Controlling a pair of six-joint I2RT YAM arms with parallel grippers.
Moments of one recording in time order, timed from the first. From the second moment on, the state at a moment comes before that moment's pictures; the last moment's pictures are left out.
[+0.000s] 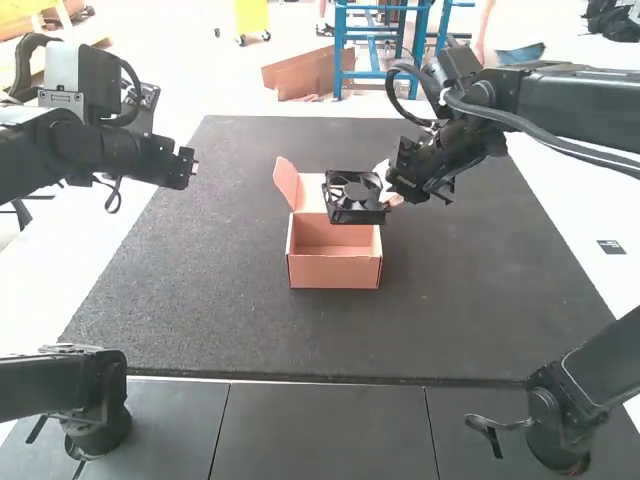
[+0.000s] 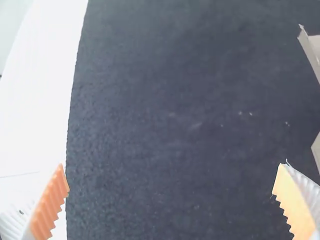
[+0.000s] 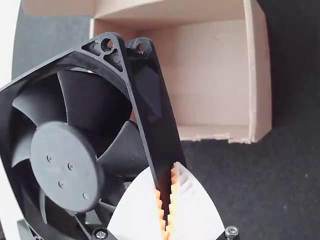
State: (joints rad) left arm -0.10 0.90 0.86 -0.50 -0.10 0.15; right arm 0.52 1.41 1.18 -0.77 -0.27 0.63
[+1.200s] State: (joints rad) left arm -0.10 0.88 0.85 -0.46 -0.09 0.12; right arm 0.58 1.87 1.29 -0.57 -0.18 0.60
